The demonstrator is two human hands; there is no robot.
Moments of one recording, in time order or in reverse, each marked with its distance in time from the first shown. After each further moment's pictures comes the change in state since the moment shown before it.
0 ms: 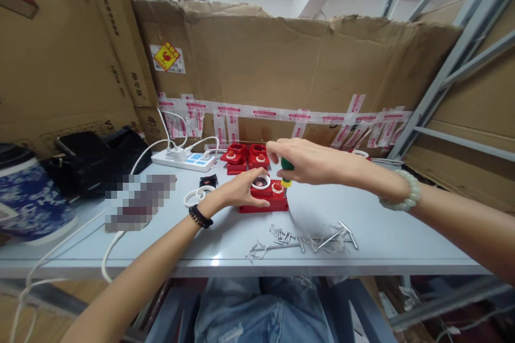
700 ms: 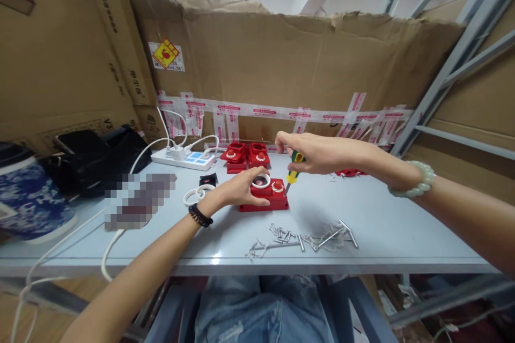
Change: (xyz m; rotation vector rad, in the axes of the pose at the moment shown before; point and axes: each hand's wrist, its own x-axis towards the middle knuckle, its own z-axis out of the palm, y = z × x) left_hand 0.000 0.002 -0.001 -0.001 -0.010 -0.033; right_hand -0.003 0.012 -0.018 0.143 -0.214 0.114
